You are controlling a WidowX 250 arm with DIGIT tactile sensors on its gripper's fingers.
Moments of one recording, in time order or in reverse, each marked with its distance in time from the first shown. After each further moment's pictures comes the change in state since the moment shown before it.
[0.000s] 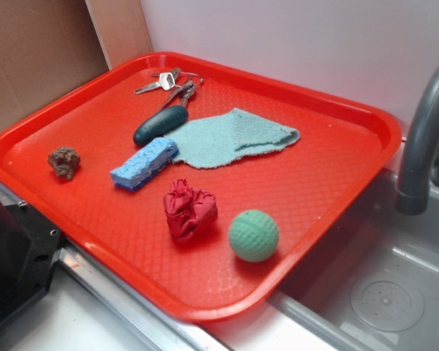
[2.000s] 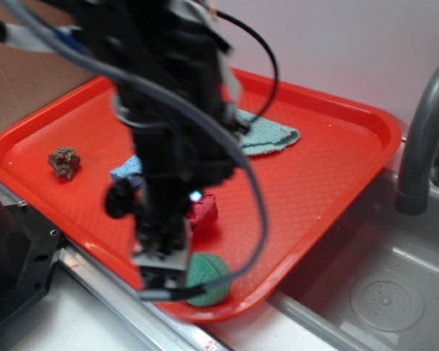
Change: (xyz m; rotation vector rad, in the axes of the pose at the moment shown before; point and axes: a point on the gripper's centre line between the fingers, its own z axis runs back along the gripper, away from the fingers) arm 0.000 -0.161 -0.162 0.099 0.116 -0.952
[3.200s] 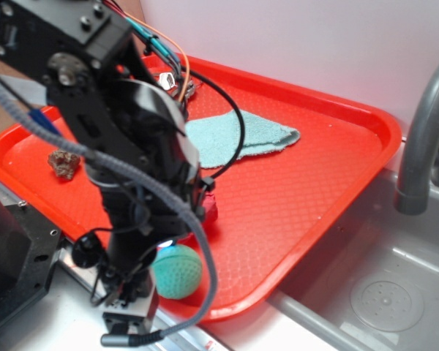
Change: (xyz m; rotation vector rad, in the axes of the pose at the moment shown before) arm -0.036 -0.024 -0.023 -0.096 -0.034 0.004
